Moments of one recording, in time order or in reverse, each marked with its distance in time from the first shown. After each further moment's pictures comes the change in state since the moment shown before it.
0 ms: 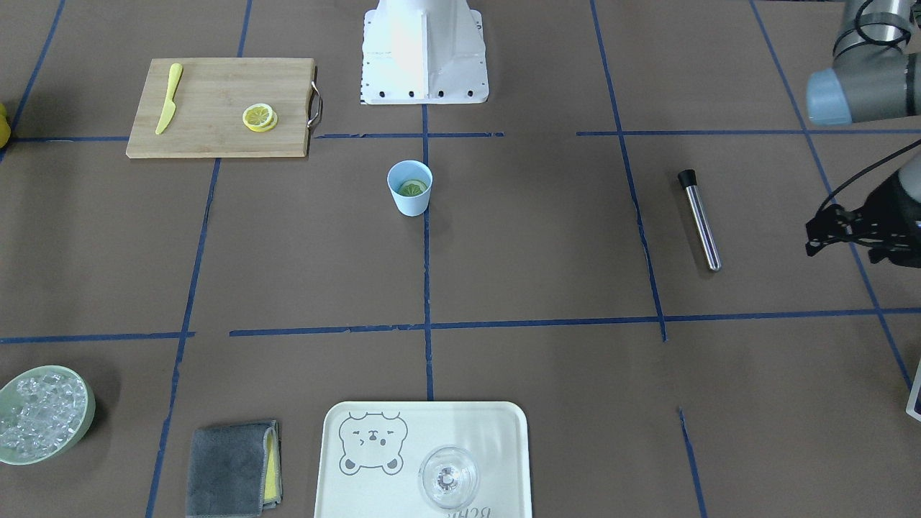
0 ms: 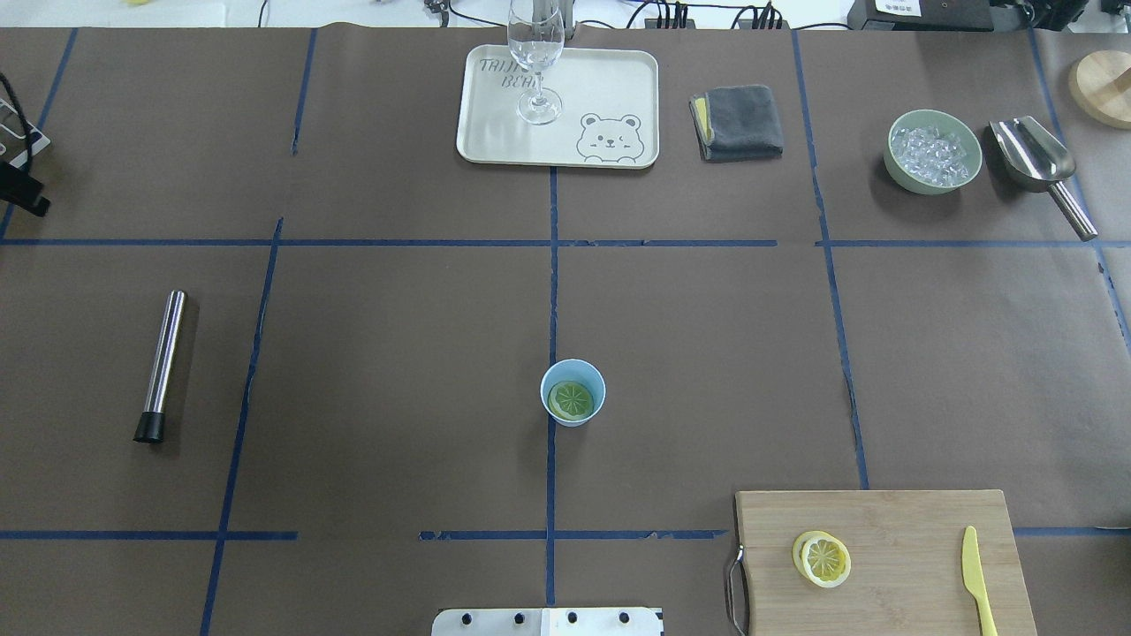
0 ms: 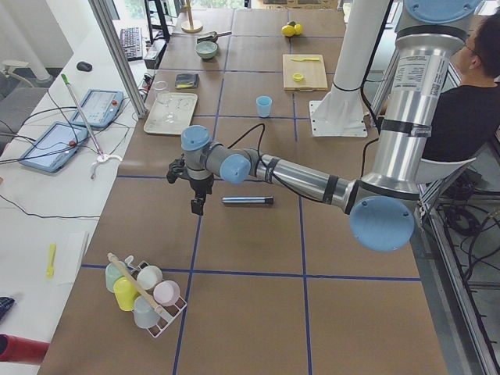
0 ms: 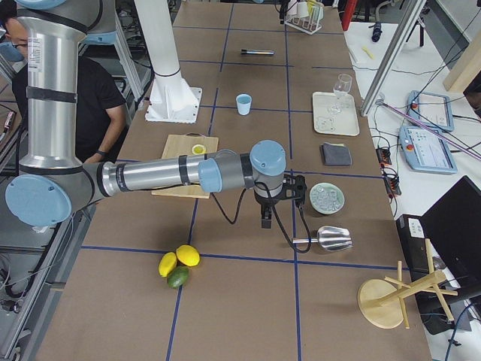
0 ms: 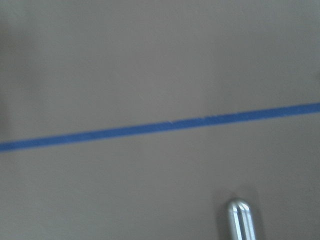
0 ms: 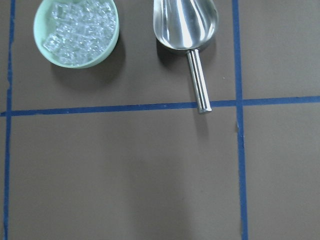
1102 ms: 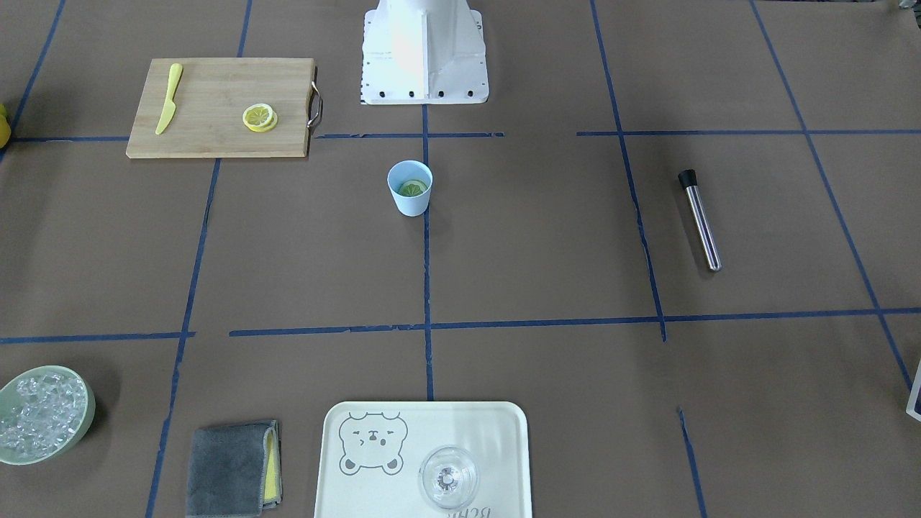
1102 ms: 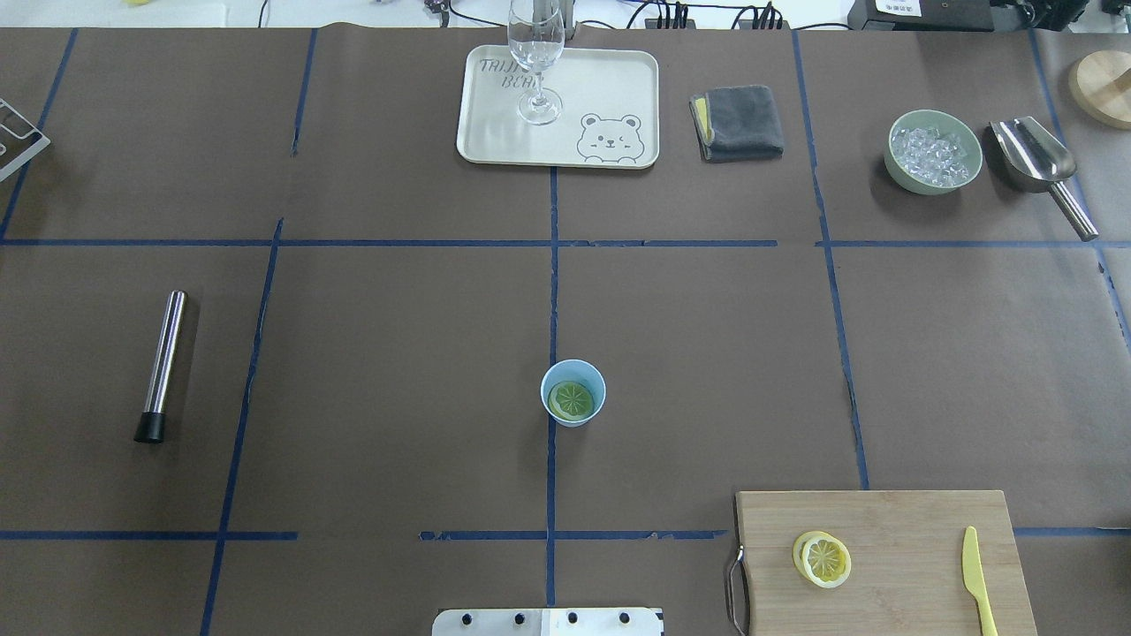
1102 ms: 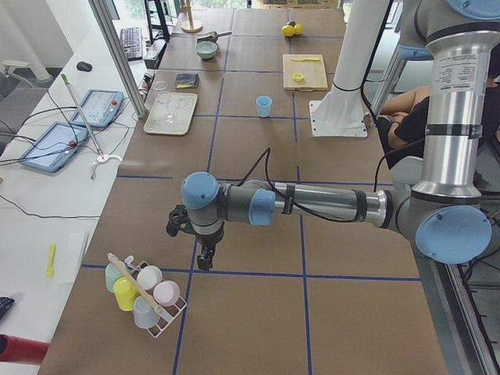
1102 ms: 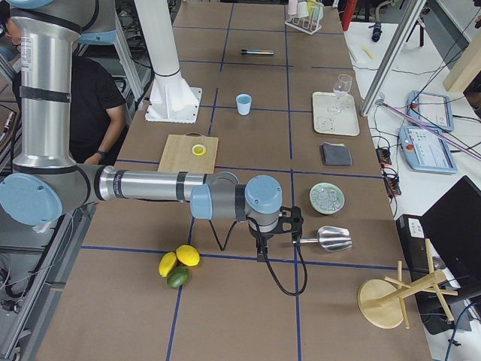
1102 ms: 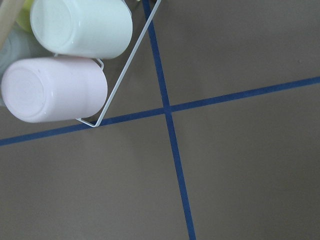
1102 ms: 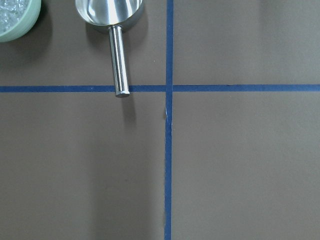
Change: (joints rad) left arm -0.242 0.168 0.018 0.128 -0.115 0.335; right arm 0.076 -0.002 -0.101 0.009 -0.027 -0.156
